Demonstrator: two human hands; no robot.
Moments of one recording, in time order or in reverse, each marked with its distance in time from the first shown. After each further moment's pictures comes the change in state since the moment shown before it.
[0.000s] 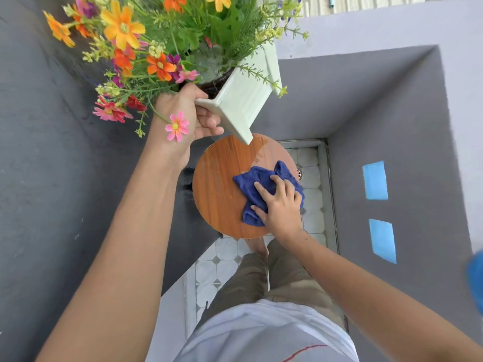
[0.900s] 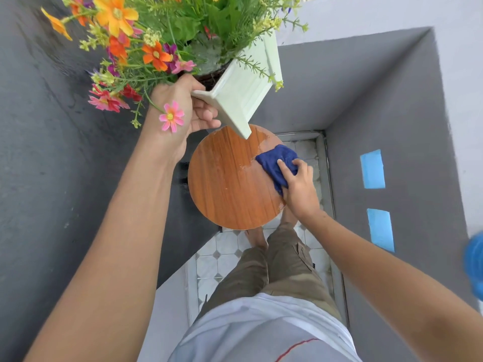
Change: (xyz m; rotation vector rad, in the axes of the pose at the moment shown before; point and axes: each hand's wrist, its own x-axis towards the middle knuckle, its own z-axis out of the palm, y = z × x) left_hand -0.010 -0.001 0.009 0.039 -0.027 -0.014; right_hand 0.018 0.062 0.004 0.173 0.052 0.065
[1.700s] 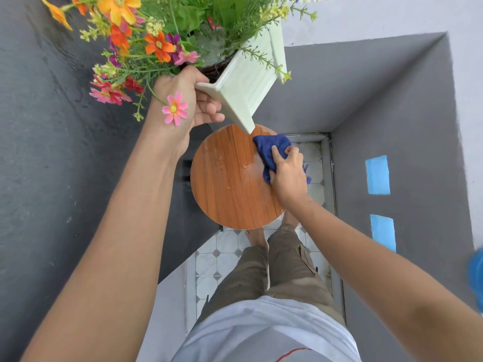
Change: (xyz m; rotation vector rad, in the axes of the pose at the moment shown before) left_hand 0.003 0.006 -0.001 -0.014 0.024 0.005; right_hand 0.042 -0.044 -0.007 -0.045 0.001 0.056
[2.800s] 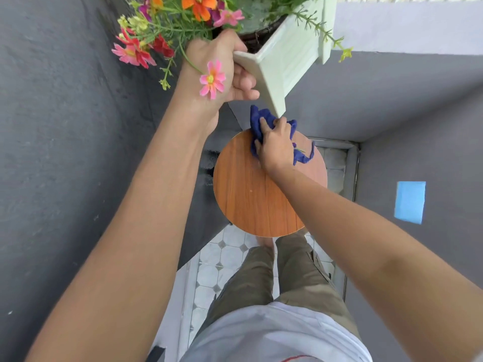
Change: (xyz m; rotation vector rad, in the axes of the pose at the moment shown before) left_hand 0.029 0.023 -0.007 -0.022 0.050 0.070; right_hand 0.088 -0.096 0.017 0.019 -0.040 -0.157
